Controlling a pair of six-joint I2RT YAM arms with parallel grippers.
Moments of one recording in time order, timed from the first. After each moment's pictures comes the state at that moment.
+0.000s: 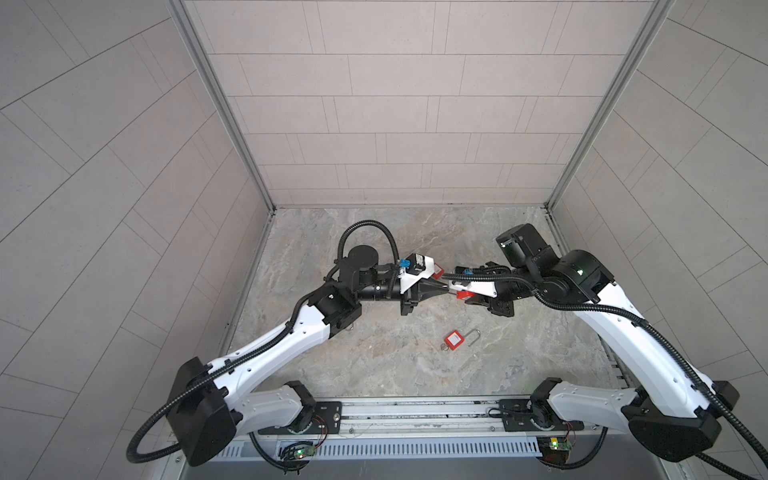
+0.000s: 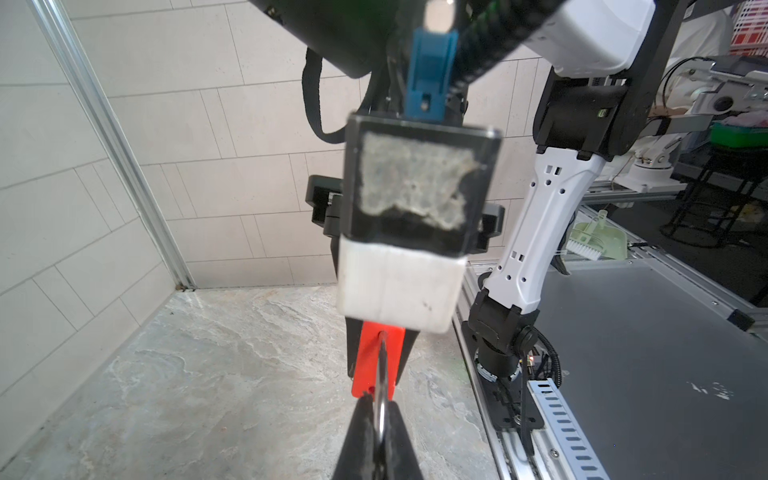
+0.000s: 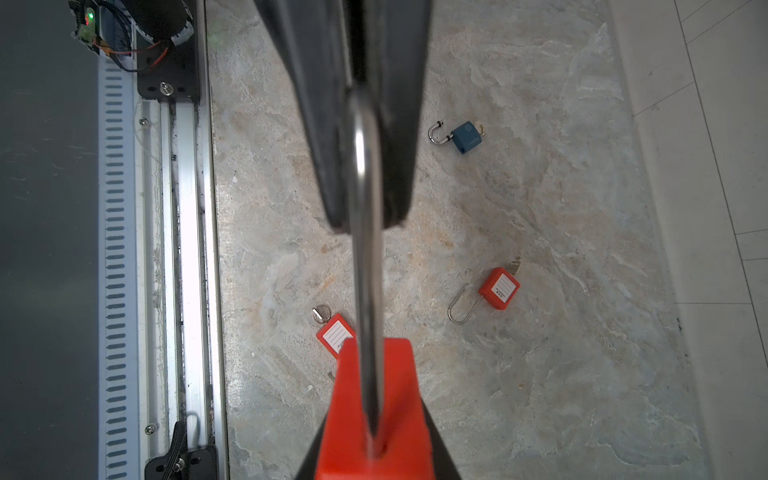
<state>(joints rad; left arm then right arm) -0.77 1.21 0.93 0.16 0.79 0.15 0.58 1.19 1.48 -1.28 -0.31 -0.78</state>
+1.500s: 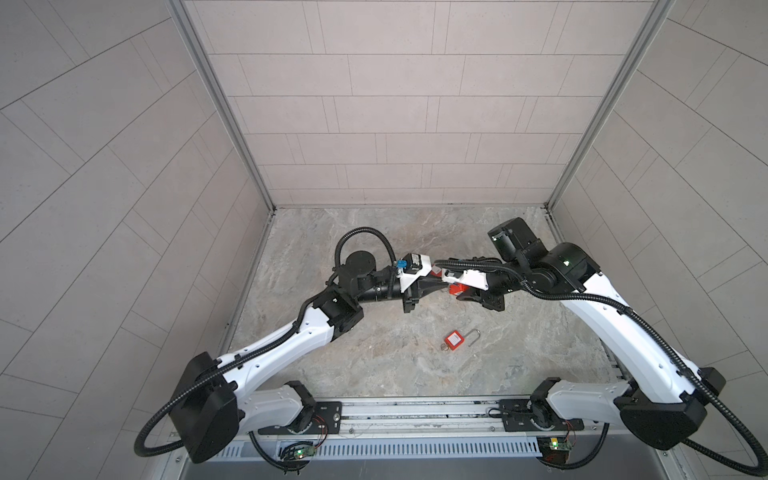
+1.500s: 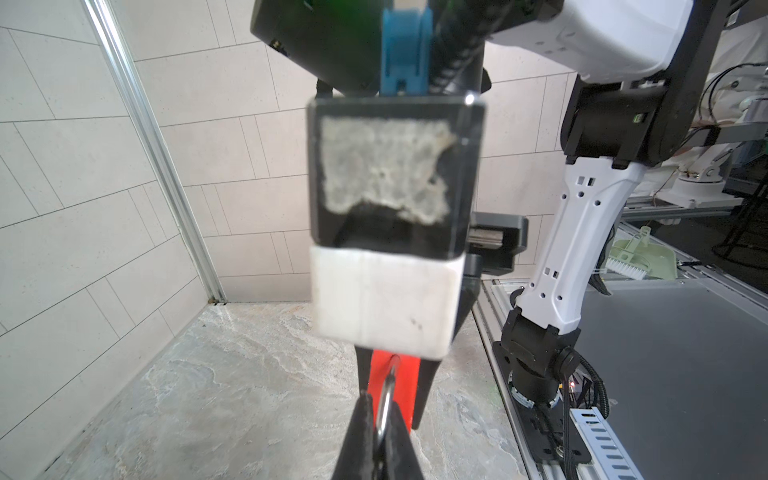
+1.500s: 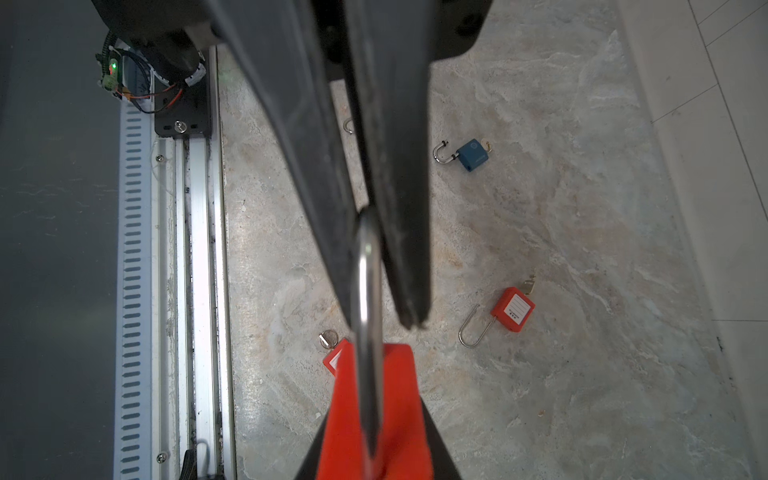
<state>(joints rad) -0.76 1.22 0.86 0.39 0.73 0.11 0.57 1.25 1.51 -1.23 -0.39 -0.73</state>
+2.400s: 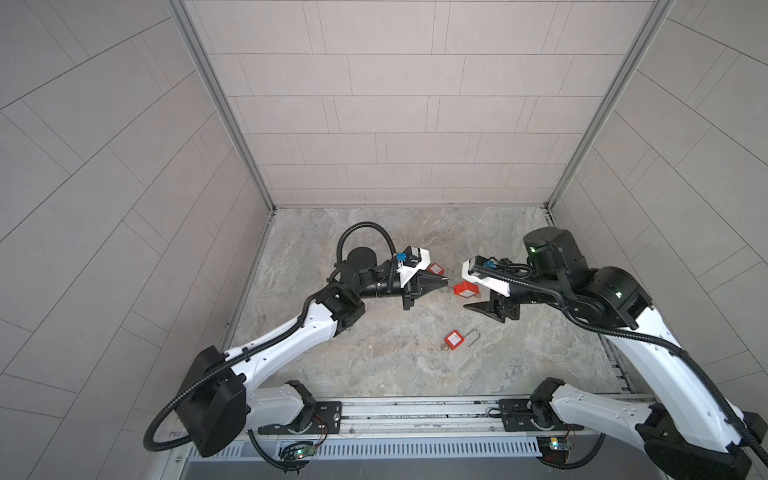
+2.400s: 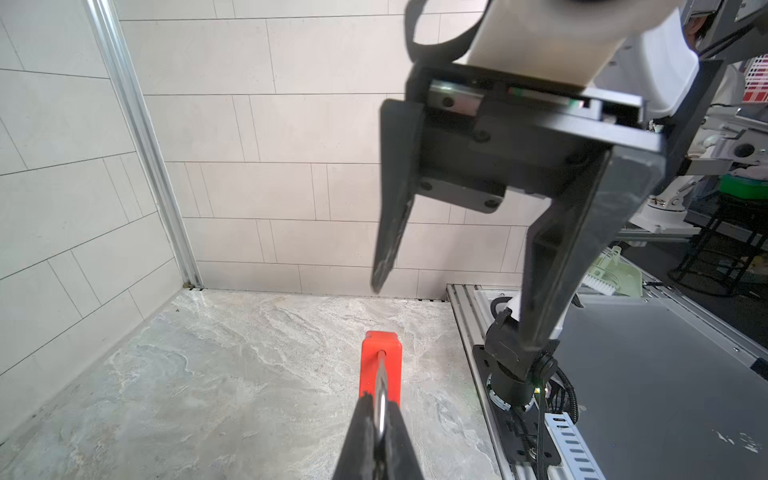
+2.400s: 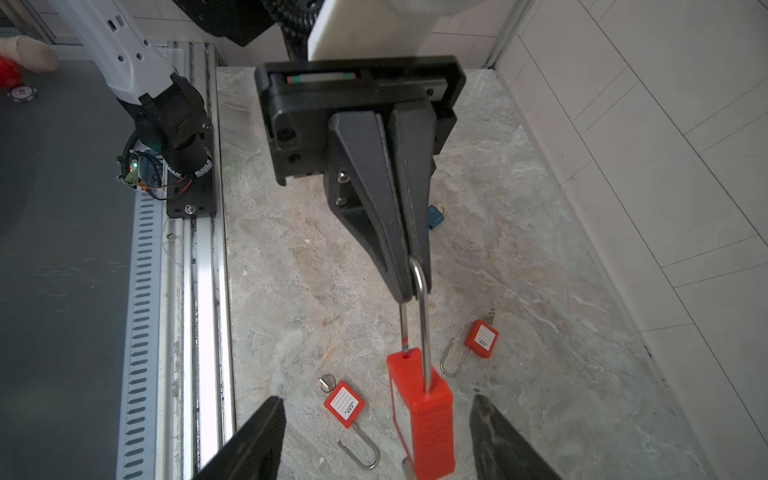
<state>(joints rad) -0.71 1.25 0.87 0.39 0.79 0.01 0.58 1.03 1.47 -1.15 -0.40 -0.58</state>
